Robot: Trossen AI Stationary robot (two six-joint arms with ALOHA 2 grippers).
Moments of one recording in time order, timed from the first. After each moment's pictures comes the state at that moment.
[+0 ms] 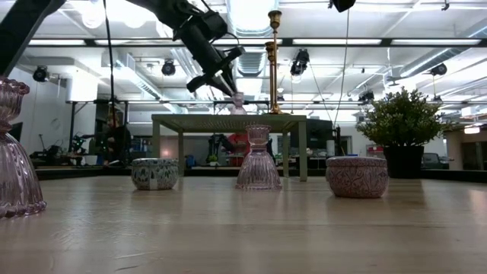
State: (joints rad) left arm 0.68 1.82 1.81 -0.73 0.10 -0.56; right arm 0.46 1.48 1.15 -0.09 0.71 0.64
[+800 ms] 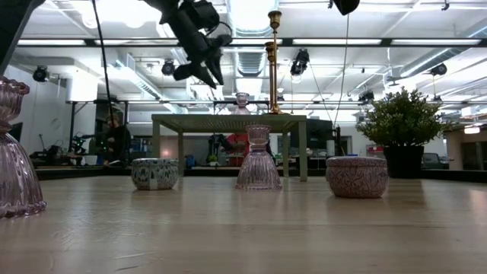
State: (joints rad) left arm 0.66 1.72 1.81 -0.97 0.12 -0.36; right arm 0.45 1.48 1.15 -0.12 0.74 0.70
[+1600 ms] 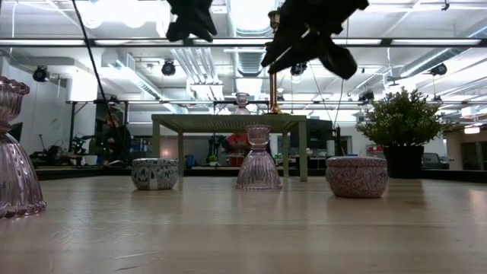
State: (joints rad) left arm 0.45 1.51 1.81 -1.10 0.17 -0.24; right arm 0.24 1.58 1.14 -0.33 0.41 1.12
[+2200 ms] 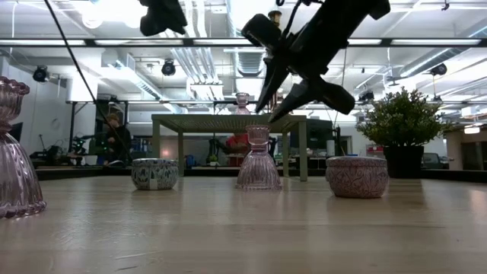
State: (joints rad) left arm 0.41 1.27 1.57 -1.10 0.19 -0.19; right arm 0.15 1.72 1.14 -0.34 0.34 1.34
